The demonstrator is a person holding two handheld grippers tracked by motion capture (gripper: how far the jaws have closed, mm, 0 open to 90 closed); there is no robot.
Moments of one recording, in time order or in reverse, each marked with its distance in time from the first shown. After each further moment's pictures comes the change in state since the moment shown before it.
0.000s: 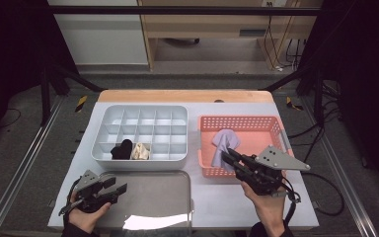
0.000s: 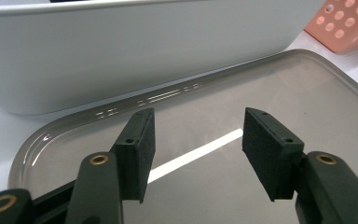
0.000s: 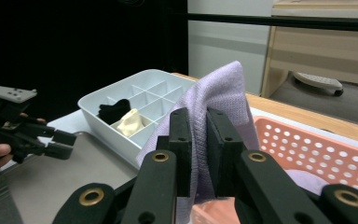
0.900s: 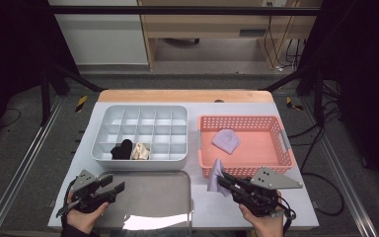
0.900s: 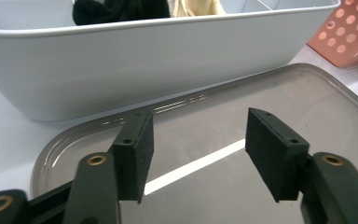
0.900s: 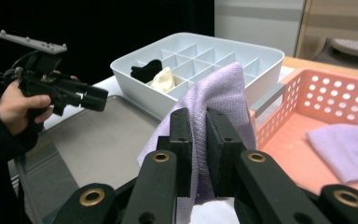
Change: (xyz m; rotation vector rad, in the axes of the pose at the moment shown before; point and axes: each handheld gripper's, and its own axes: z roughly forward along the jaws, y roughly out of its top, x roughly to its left) left arm 0.001 0.003 -0.008 -0.043 0.033 -0.017; right arm 0.015 -0.042 -0.009 0.094 0.095 0.046
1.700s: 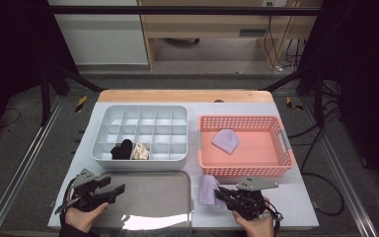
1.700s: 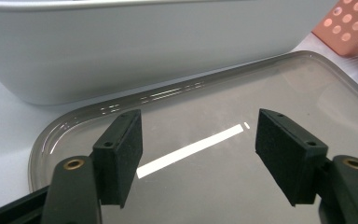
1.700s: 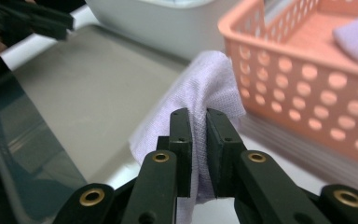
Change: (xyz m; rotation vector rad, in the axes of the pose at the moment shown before) left arm 0.005 0.002 0.003 0.075 -0.023 -0.028; right arm -0.019 -0.062 0.037 0.251 -0.019 0.091
